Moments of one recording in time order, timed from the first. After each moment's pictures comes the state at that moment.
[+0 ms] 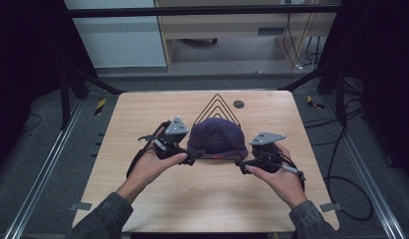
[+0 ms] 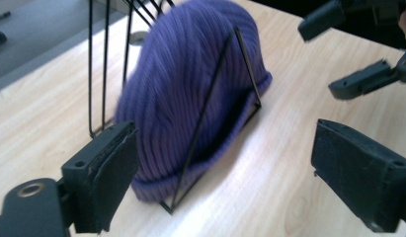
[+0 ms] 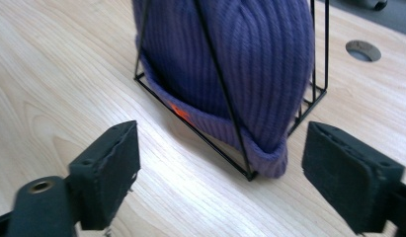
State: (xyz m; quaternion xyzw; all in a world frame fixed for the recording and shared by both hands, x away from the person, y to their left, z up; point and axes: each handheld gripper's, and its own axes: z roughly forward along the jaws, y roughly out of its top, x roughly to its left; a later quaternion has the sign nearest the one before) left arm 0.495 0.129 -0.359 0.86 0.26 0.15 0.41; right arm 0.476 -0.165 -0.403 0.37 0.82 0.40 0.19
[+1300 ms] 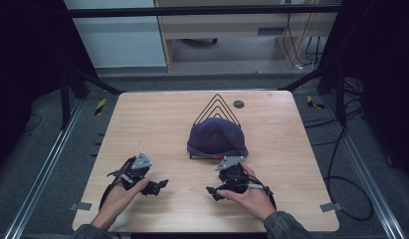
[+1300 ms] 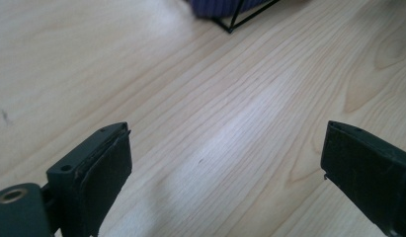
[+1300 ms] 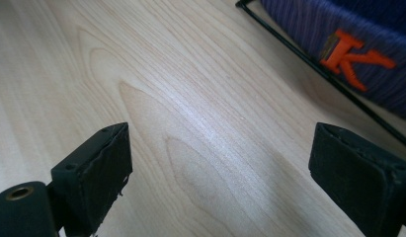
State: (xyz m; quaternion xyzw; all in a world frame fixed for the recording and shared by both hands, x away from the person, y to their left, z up) left arm 0.469 0.238 -0.472 0.86 0.35 0.15 0.35; right arm 0.460 -0.086 -0.480 0.32 0.87 0.35 0.11
